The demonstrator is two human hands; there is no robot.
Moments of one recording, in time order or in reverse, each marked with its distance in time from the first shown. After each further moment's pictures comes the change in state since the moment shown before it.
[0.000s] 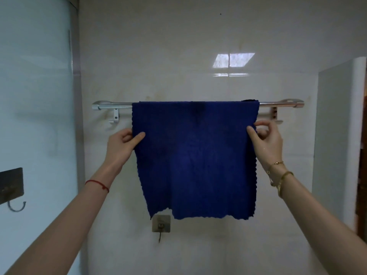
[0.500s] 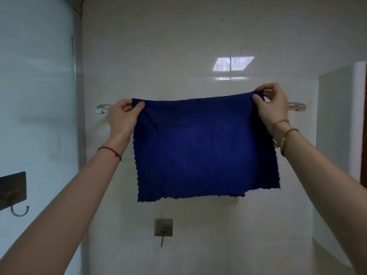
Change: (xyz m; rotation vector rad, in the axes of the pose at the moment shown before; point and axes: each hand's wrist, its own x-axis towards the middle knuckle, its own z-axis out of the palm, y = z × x) left_hand 0.054 0.054 0.011 -0.091 0.210 0.130; right_hand 0.075 -0.058 0.012 -0.091 0.055 -0.148
